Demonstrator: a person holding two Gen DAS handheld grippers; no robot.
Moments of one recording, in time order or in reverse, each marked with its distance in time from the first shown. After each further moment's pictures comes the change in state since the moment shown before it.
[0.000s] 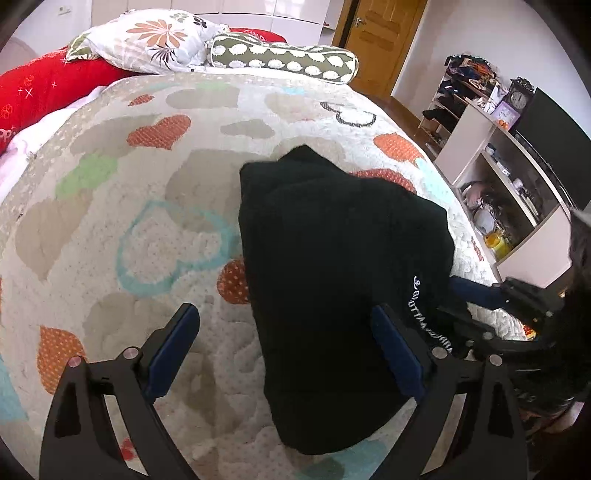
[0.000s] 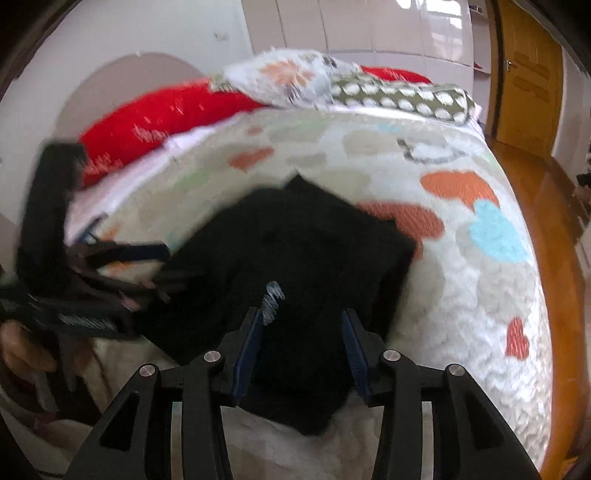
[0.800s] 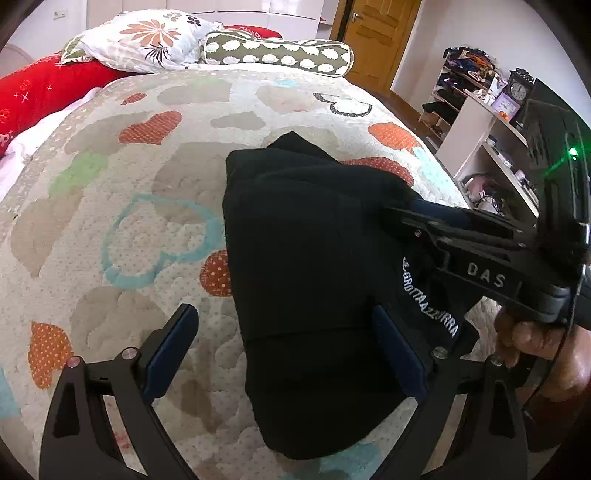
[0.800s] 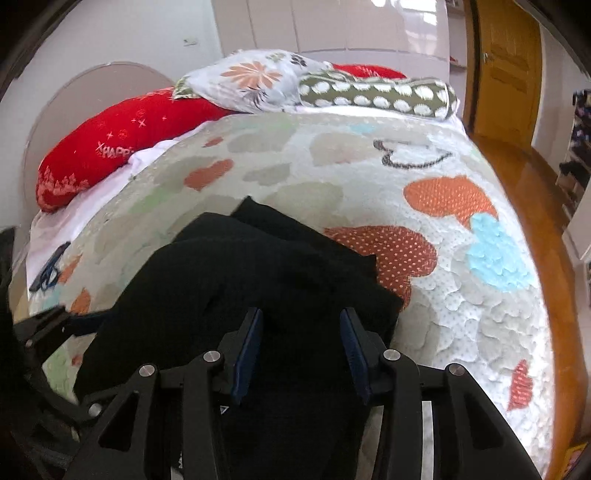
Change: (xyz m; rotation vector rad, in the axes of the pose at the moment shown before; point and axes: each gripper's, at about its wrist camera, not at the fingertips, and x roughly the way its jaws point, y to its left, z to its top) left arm 0.007 -0.012 -0.006 0.021 0.006 0.017; right arm 0.042 -0.026 0.051 0.073 -0.042 -0.039
